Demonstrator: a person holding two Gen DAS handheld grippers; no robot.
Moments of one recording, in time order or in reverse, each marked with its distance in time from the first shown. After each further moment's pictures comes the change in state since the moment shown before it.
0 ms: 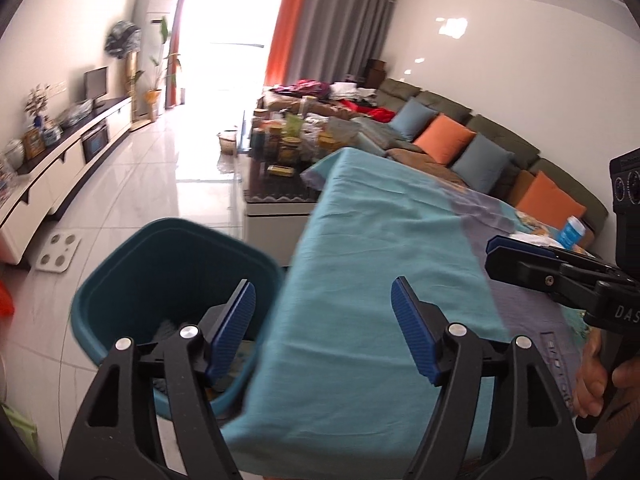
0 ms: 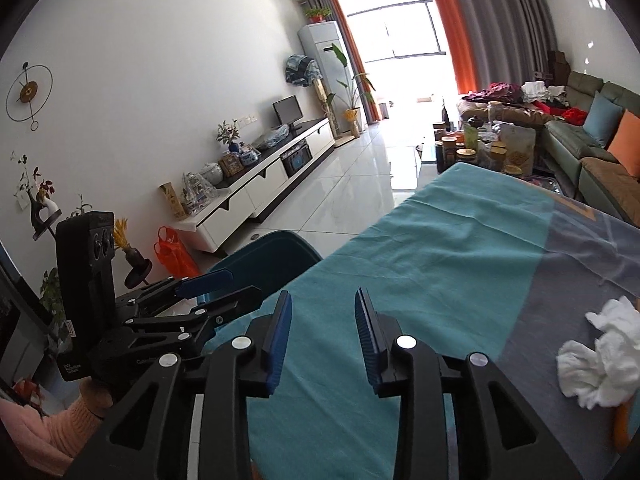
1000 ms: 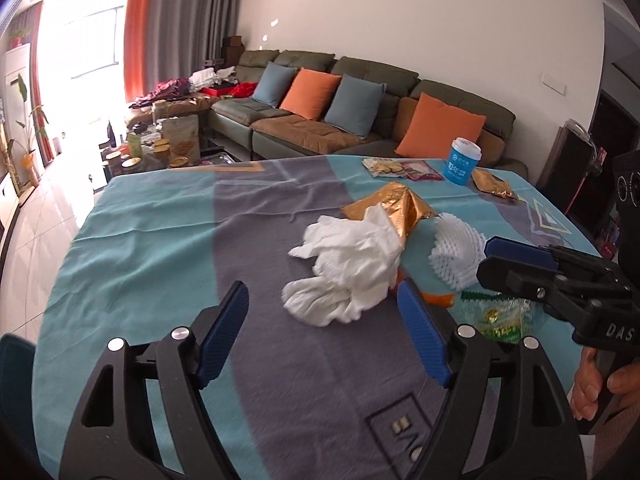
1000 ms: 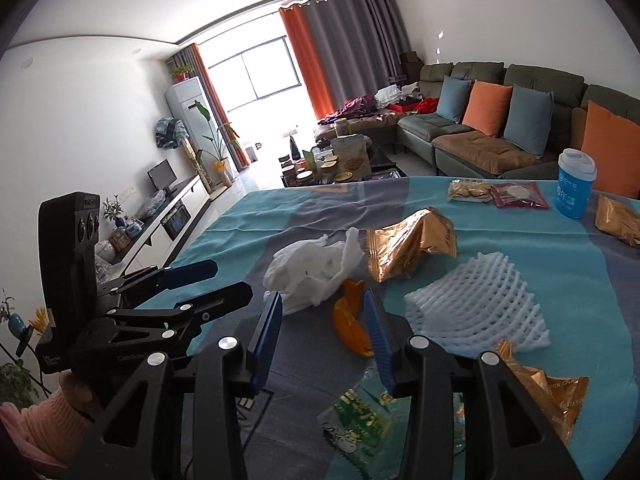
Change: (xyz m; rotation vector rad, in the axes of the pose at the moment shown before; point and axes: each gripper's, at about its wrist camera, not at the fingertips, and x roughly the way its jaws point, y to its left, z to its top) left arm 0.090 -0.241 0.016 0.353 0.123 -0.328; right arm -0.150 -0.143 -0.079 0.279 -0.162 -0.388
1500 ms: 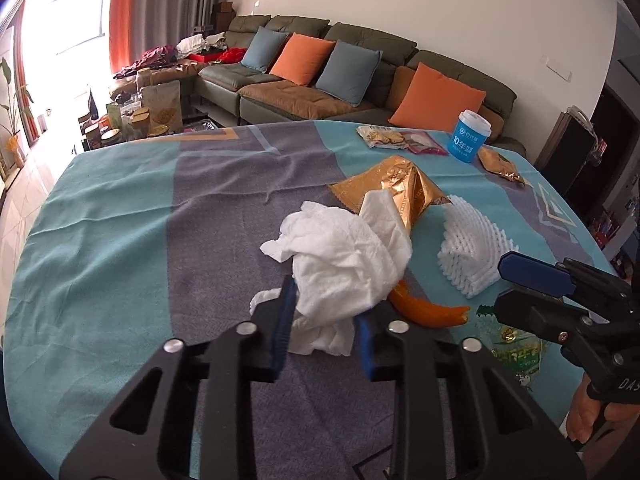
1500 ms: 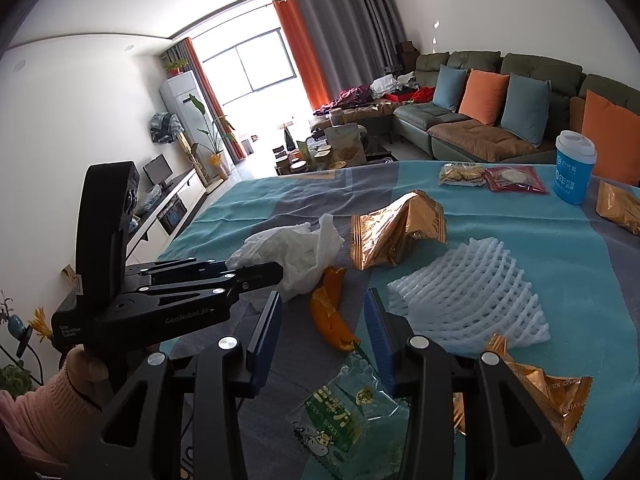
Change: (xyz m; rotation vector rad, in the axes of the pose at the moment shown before) left arm 0.061 -0.001 0.012 -0.019 0.123 -0.043; right arm 0.012 -0.013 -0.005 0.010 0.038 0.003
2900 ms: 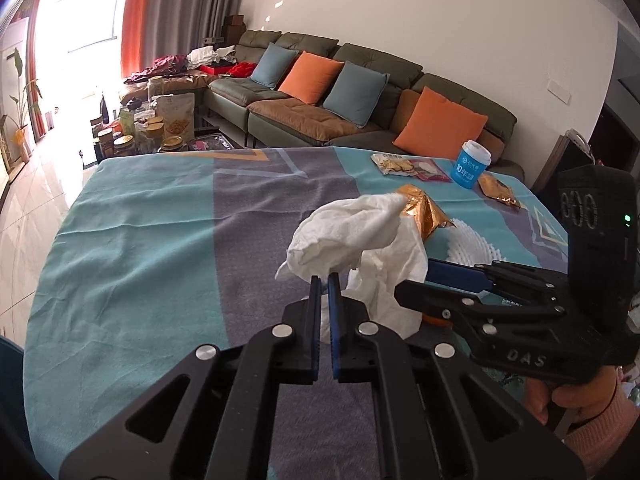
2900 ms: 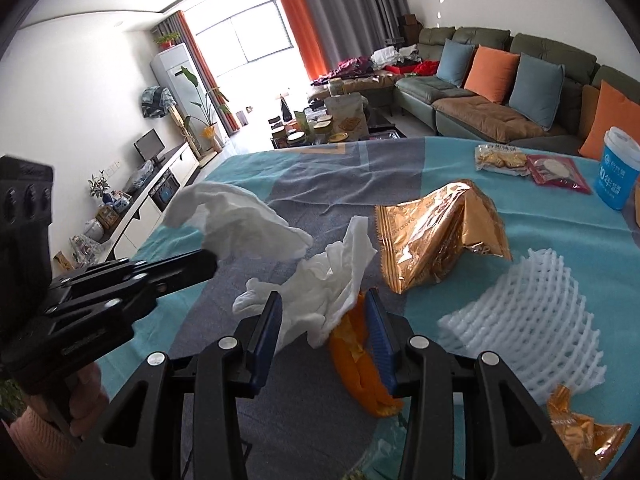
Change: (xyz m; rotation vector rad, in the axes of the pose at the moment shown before) left arm -0.043 0.025 -0.004 -0.042 -0.076 0.004; right arm 0.060 0.023 0.021 0.003 0.116 -0.020
